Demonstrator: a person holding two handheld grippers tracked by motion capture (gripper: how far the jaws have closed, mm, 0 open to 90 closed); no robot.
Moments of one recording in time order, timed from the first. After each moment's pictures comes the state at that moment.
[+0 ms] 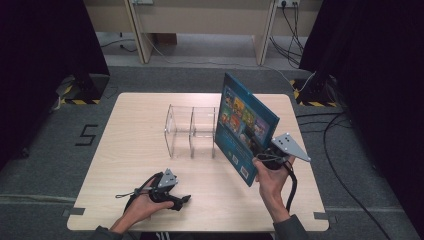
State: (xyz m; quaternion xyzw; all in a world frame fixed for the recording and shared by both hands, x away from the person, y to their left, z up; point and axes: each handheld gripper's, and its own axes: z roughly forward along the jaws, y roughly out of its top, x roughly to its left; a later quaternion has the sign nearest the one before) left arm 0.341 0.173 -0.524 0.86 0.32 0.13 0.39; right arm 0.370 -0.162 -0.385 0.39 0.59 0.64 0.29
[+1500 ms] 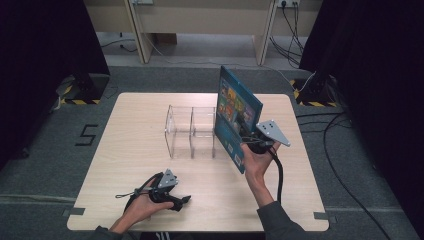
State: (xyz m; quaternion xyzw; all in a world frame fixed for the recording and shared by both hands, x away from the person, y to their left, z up) left arm 0.340 0.173 -0.524 0.86 0.31 0.13 0.39; right arm 0.420 -0.133 -0.397 0.42 0.57 0.62 0.33
